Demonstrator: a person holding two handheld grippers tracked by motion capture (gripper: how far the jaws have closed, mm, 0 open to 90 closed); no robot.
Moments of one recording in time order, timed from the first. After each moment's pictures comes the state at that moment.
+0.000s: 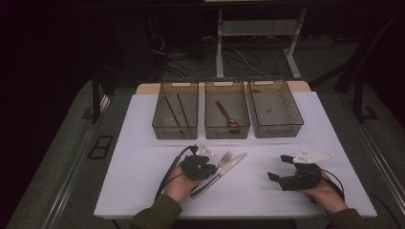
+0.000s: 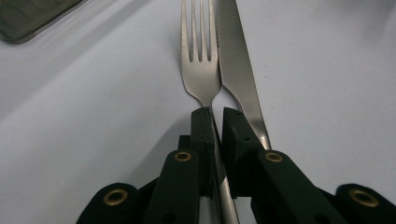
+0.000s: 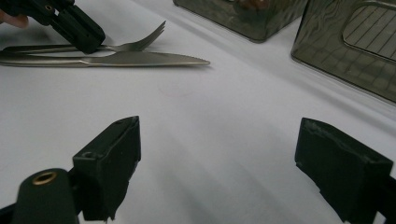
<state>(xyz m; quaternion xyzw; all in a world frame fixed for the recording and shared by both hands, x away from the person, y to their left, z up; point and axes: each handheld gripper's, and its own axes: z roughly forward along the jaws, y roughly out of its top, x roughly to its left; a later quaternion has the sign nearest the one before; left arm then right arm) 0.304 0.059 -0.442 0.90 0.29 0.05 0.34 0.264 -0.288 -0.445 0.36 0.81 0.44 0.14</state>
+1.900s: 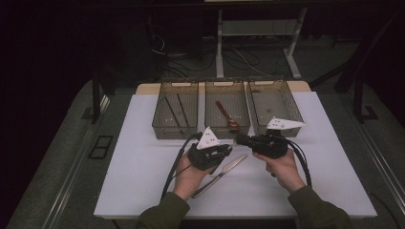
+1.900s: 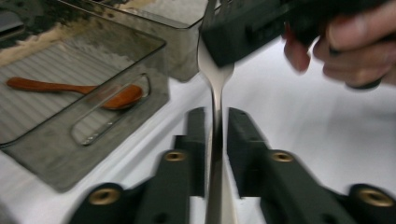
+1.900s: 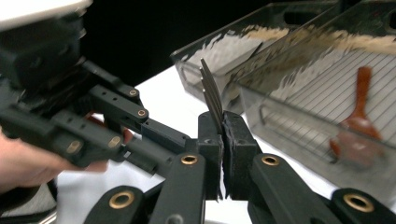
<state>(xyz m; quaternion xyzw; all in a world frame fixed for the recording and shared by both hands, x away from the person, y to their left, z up) 0.302 0.038 -0.391 0.83 0.25 0.13 0.48 0.326 -0.207 -0.387 0.34 0.74 0.58 0.04</state>
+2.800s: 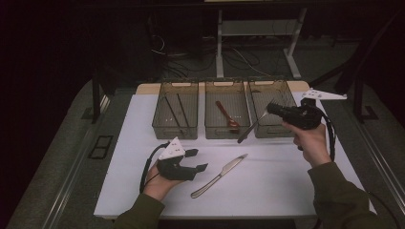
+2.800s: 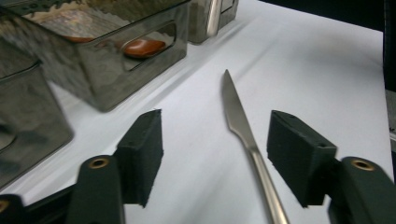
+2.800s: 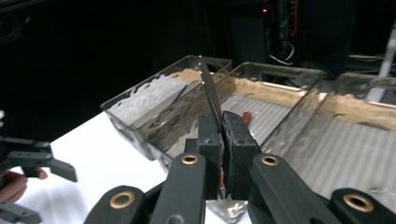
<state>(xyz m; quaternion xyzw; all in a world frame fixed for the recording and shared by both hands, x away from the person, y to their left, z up) 0.287 0.128 -0.416 0.82 0.26 0.10 0.50 0.367 -0.286 -0.333 0.40 0.70 0.57 0.12</state>
